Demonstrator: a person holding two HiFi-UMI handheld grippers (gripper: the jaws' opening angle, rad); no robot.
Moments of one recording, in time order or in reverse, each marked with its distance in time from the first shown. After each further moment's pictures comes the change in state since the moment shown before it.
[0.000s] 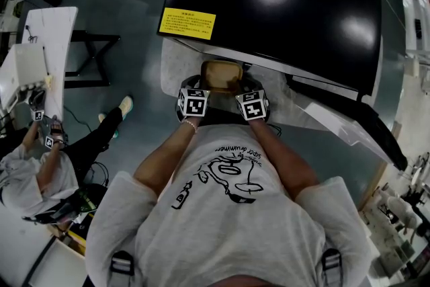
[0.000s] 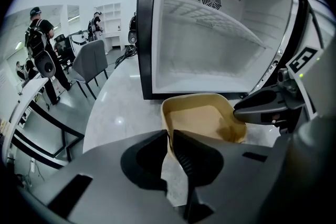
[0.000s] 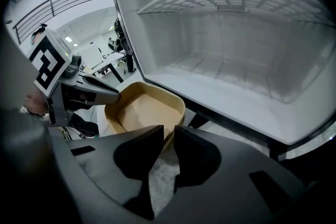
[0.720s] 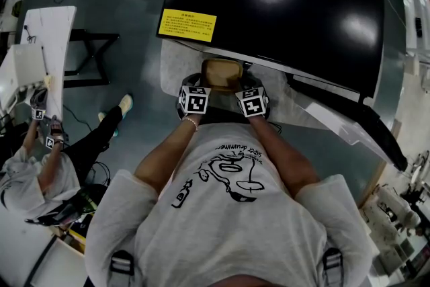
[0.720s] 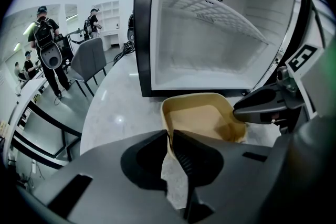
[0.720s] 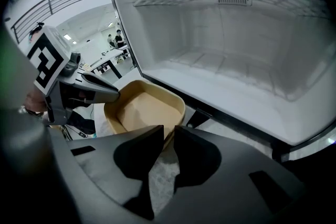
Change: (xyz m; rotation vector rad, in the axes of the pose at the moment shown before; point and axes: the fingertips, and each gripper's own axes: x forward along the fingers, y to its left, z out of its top) left arm 0.011 0.002 -0.002 0.012 0.022 -0.002; right arm 0.009 -0.002 -0.003 0.000 0.041 0.001
